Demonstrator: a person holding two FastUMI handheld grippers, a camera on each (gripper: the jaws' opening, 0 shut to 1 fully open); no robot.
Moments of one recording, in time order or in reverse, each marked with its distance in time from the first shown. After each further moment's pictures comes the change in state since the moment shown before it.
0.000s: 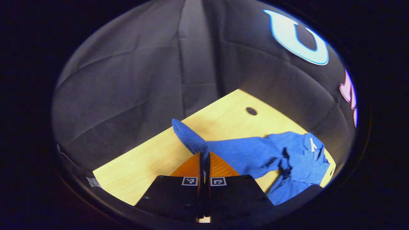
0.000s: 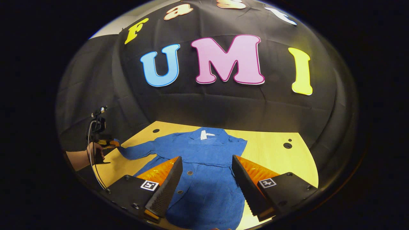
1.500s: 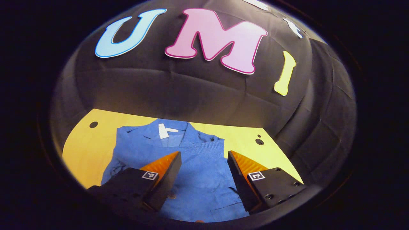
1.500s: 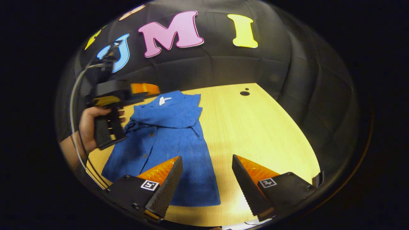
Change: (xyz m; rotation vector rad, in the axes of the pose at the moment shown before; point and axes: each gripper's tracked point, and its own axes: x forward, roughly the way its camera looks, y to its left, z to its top) left arm -0.139 -0.368 -0.117 0.446 -0.035 -0.668; right arm -0.080 -0.090 -0.162 0.232 0.304 -0.279
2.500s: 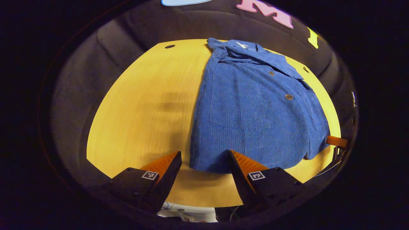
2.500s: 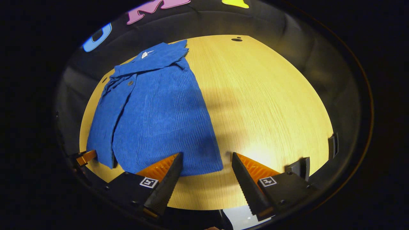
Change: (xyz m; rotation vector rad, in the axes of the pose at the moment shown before) left arm -0.210 0.188 -0.277 -0.046 0.536 0.291; right arm 0.017 -0.010 -0.139 0.064 0.394 -0.097
